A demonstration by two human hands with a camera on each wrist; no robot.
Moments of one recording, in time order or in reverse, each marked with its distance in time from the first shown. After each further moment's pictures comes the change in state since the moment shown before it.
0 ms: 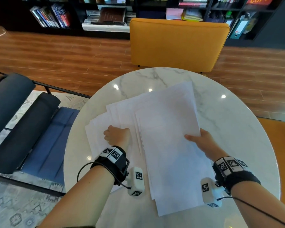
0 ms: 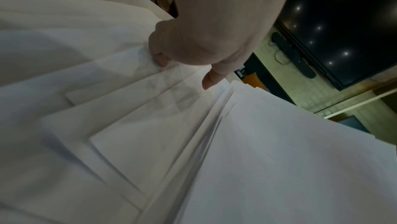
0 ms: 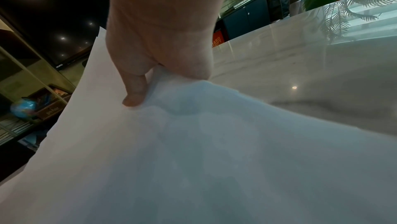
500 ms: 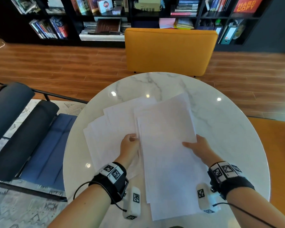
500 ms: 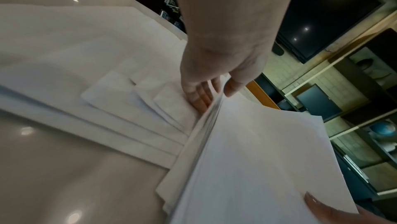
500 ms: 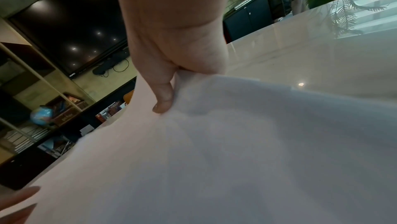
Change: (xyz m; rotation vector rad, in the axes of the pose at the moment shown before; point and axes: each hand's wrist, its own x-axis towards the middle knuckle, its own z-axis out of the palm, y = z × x) left_hand -0.051 -0.033 0.015 -0.260 -0.341 0.284; right_hand -0.023 0.020 -0.005 -0.053 0.064 0.019
